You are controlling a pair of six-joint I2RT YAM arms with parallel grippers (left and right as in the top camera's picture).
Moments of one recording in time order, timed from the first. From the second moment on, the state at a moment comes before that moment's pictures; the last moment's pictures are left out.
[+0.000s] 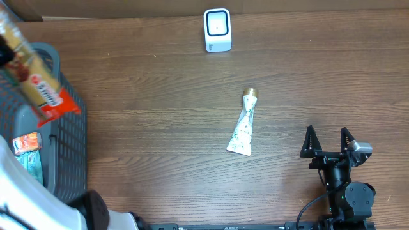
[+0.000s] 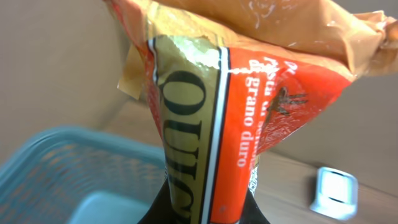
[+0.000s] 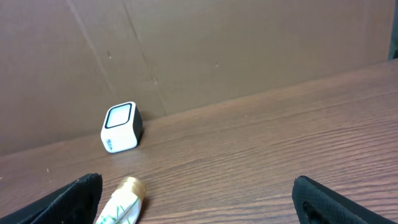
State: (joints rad) left arm 0.47 1.64 2.67 -1.40 0.18 -0.09; right arm 0.04 0.01 0.02 -0.03 0.01 0.28
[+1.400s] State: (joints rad) left arm -0.46 1.83 1.31 -0.66 0.10 -0.50; right arm 0.04 0.01 0.02 -0.03 0.01 0.28
